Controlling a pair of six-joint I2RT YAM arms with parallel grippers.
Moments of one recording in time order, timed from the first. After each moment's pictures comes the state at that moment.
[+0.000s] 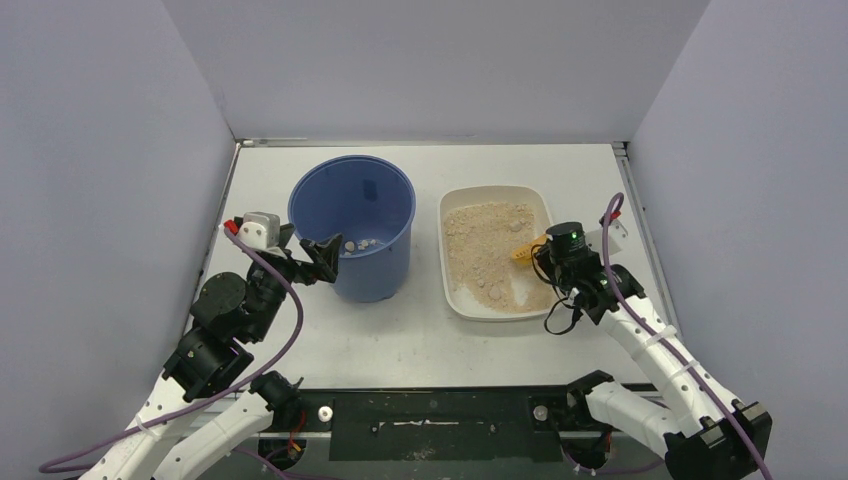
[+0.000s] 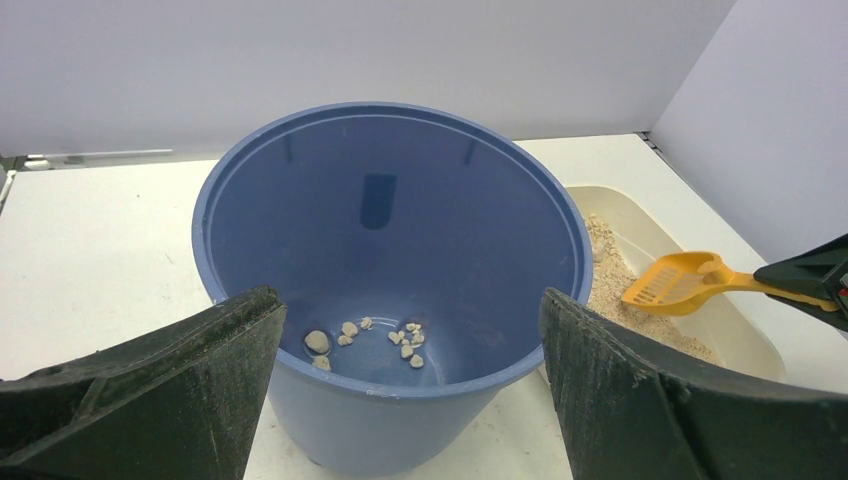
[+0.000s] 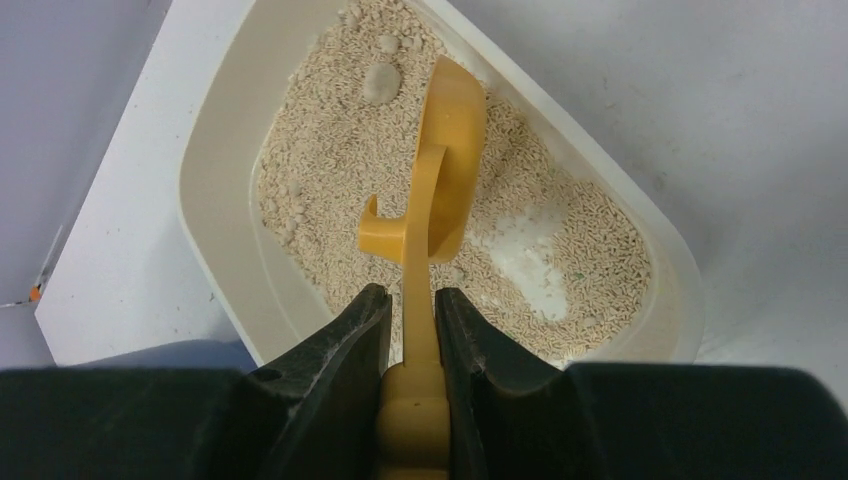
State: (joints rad) left arm -0.69 0.52 0.84 -0.27 -0.38 -0.18; right arm 0.44 0.96 0.86 -0.67 0.49 1.14
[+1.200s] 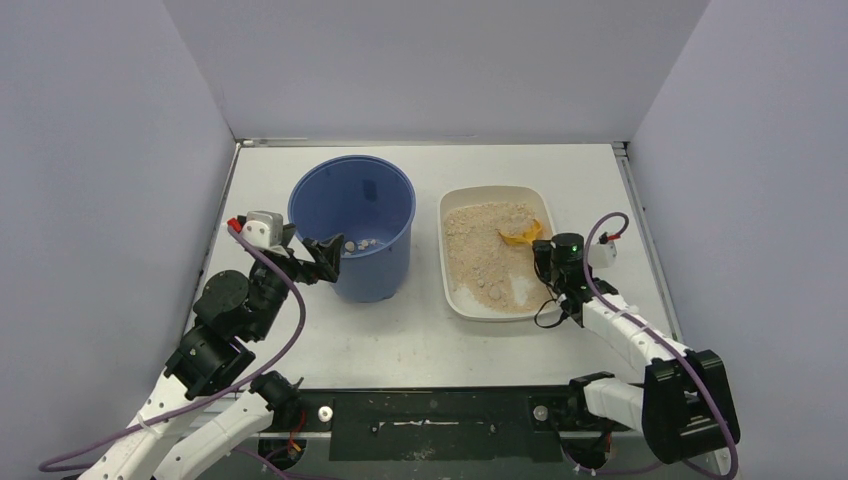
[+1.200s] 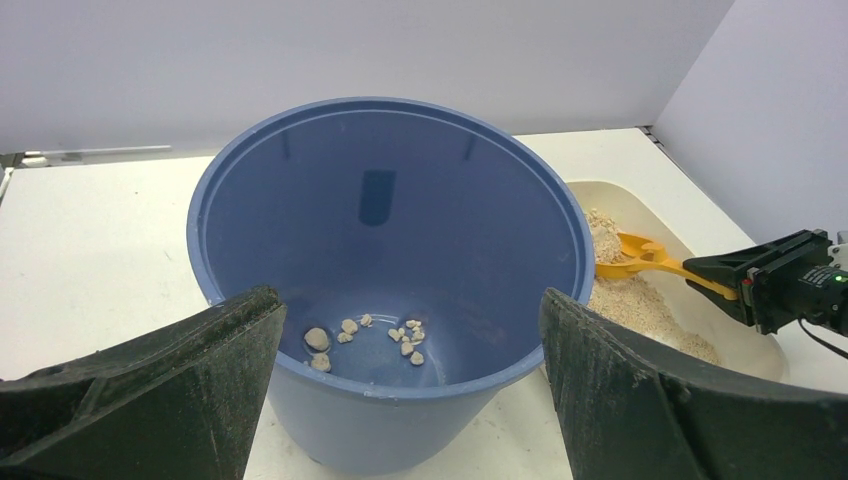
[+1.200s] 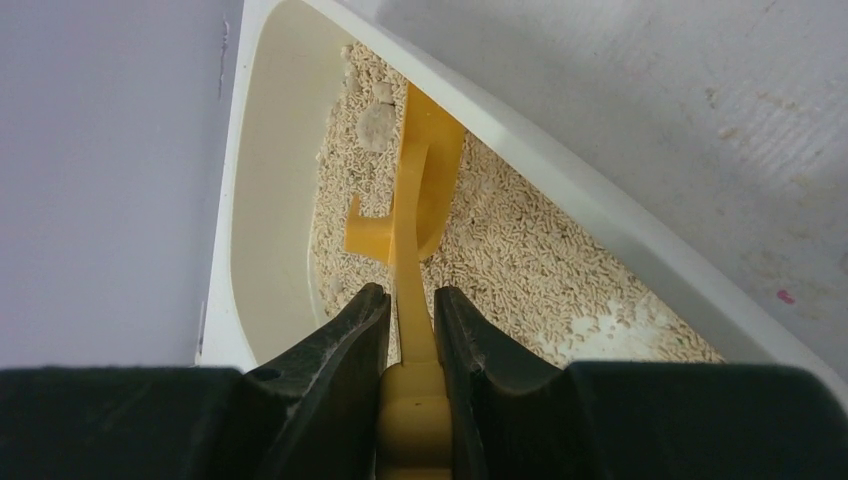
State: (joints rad) left arm -0.69 0.53 0.84 -0.27 -0.38 -0.18; right arm 0.24 1.14 0.52 -0.01 0.32 1.32
